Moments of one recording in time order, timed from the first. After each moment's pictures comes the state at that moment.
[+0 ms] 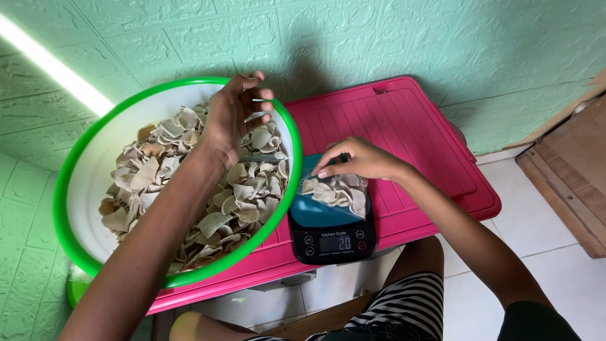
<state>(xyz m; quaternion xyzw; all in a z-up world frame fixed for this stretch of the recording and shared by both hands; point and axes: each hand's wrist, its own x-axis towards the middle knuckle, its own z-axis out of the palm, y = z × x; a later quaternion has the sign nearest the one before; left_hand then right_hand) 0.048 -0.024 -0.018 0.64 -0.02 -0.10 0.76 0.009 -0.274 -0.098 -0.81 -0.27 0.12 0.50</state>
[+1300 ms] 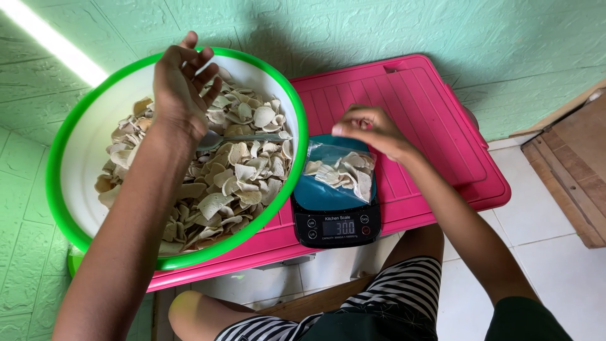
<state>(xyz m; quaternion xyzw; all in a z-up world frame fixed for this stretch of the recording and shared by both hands) 0.047 0.017 -0.004 0.54 0.16 0.05 0.82 0.038 -0.300 -0.142 -0.81 -0.20 0.03 0.55</state>
